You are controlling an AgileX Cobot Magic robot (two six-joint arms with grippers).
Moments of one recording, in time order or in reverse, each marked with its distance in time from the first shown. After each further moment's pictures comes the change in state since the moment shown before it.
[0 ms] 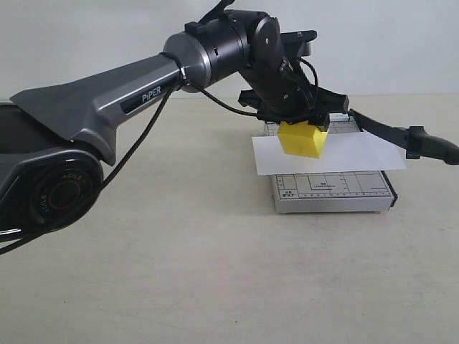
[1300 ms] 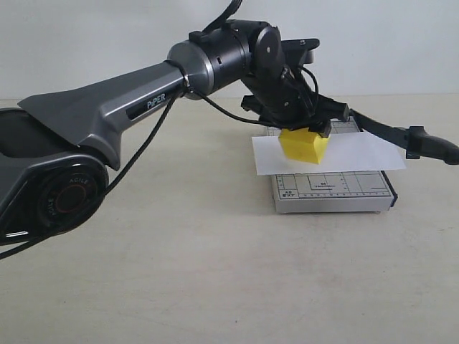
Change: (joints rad) left arm -0.002 0.022 -0.002 -0.025 -0.019 0.055; right arm 0.000 0.000 0.000 0.000 0.000 0.000
